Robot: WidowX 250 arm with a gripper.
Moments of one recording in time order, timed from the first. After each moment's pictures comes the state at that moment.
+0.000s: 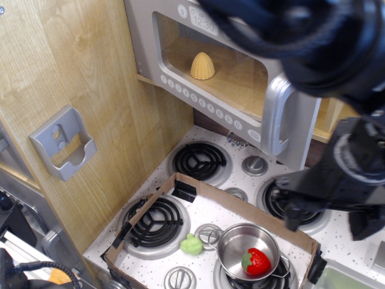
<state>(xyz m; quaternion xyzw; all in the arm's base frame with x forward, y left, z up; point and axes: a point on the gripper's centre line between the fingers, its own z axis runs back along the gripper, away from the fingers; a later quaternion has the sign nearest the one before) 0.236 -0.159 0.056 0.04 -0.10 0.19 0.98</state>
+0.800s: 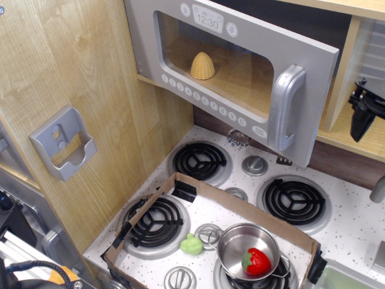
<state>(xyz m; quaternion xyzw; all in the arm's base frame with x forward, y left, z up) 0.335 -0.181 0.078 0.03 -0.11 -0.11 0.99</state>
